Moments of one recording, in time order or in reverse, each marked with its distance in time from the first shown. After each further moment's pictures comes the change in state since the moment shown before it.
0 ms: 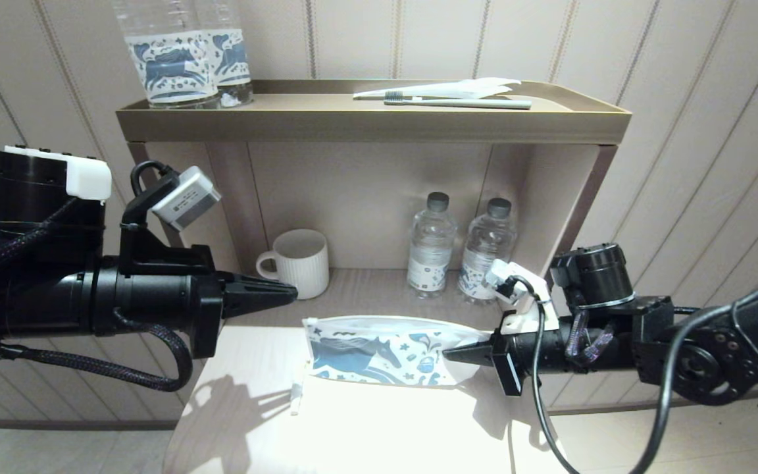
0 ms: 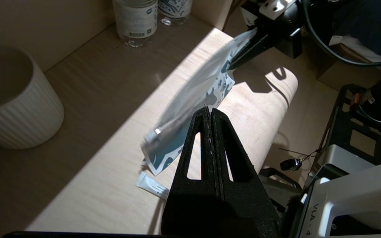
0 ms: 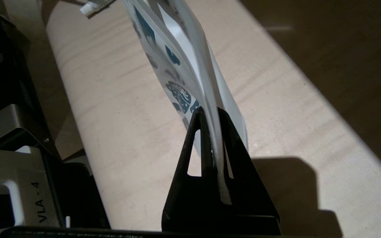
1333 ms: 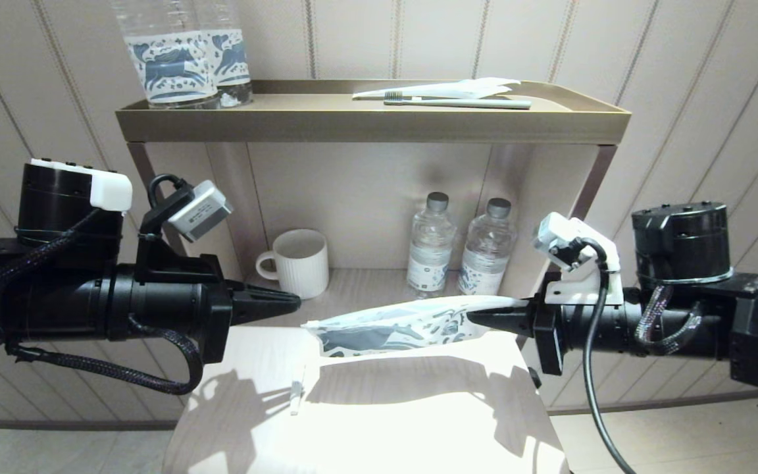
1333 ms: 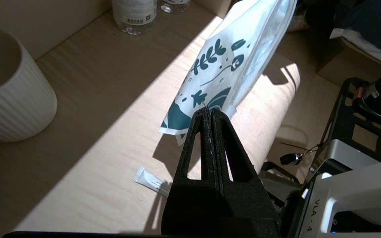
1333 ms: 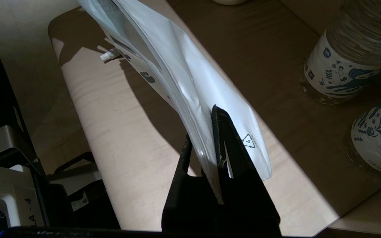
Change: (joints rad) left arm -0.001 0.033 0.011 -0.004 0.000 0.006; right arm 0.008 -0.243 0.005 0.032 -0.057 -0.022
